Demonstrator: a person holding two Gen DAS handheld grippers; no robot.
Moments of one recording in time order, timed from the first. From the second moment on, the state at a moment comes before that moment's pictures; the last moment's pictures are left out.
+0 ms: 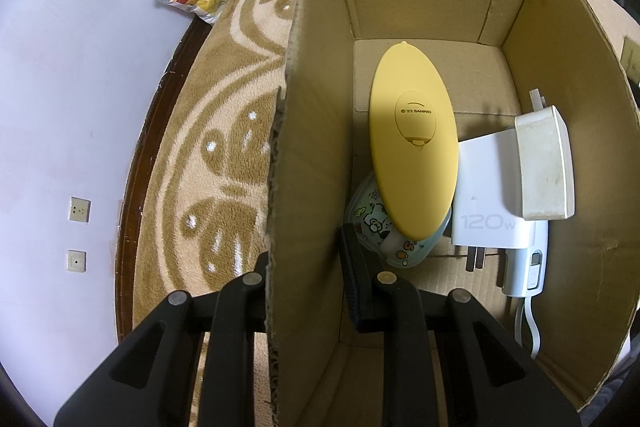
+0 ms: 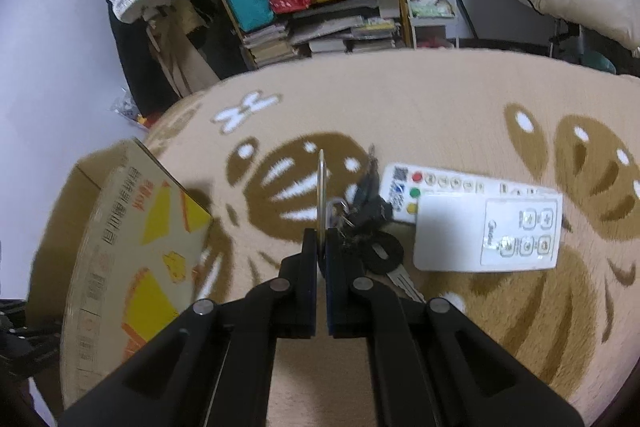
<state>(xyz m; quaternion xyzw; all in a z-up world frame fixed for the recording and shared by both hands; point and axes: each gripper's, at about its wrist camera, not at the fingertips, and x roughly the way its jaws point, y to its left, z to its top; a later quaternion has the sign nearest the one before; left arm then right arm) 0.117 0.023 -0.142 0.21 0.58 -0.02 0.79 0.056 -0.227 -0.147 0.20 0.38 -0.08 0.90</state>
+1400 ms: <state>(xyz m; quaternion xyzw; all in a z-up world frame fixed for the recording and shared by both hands) 0.118 0.023 -0.142 0.21 0.58 -0.02 0.78 0.061 -0.096 -0.067 0.09 0.33 0.07 0.94</state>
